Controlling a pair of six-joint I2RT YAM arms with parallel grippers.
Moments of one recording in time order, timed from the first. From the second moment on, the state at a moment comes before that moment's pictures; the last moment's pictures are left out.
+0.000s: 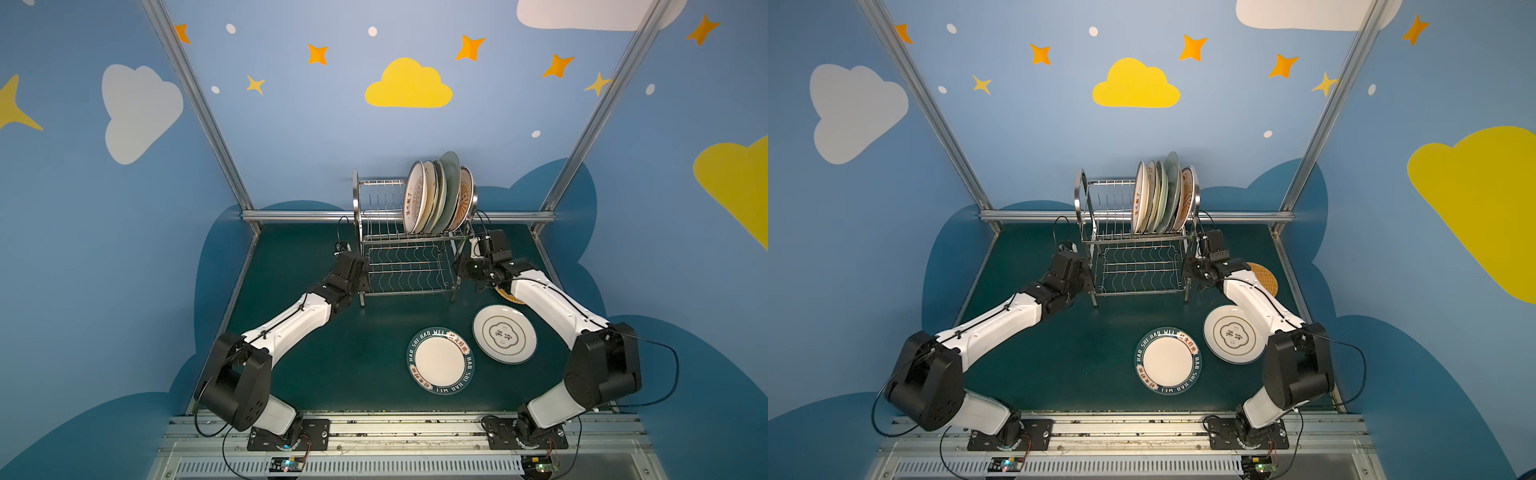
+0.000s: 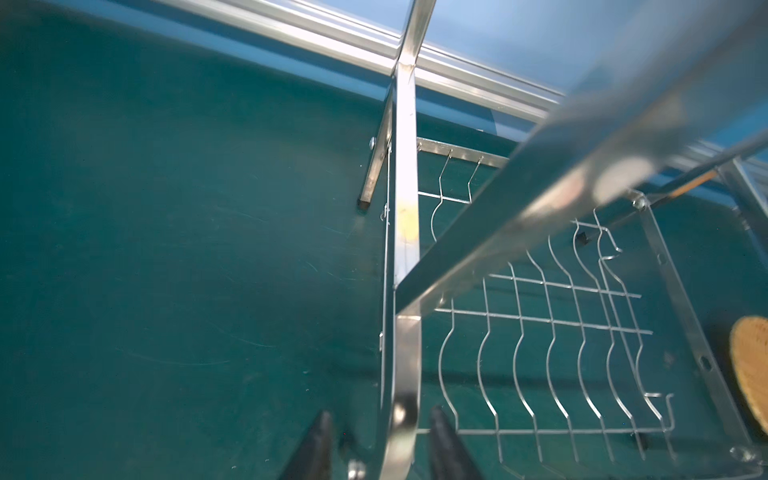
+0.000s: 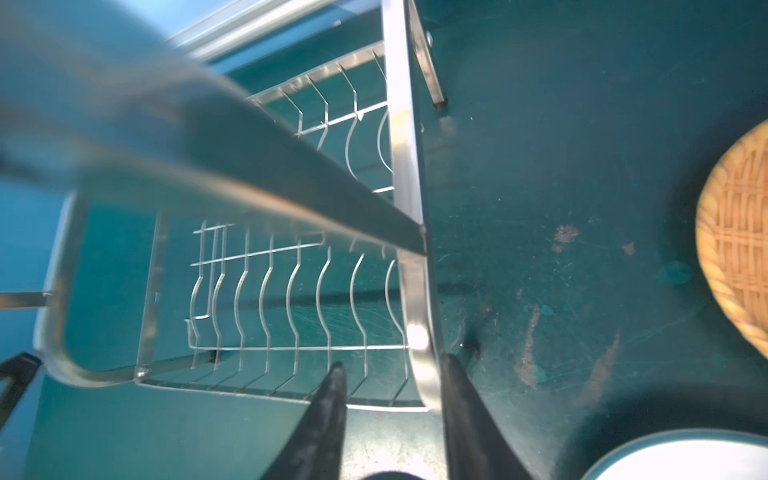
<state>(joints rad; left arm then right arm) -0.47 1.45 0.99 -0.21 -0.28 -0.57 0.35 1.55 1.24 -0.48 -0.10 0.48</state>
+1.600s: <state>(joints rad) -0.18 0.75 0.70 -0.36 0.81 -0.84 -0.49 1.83 0.97 -0.15 -0.61 0.68</state>
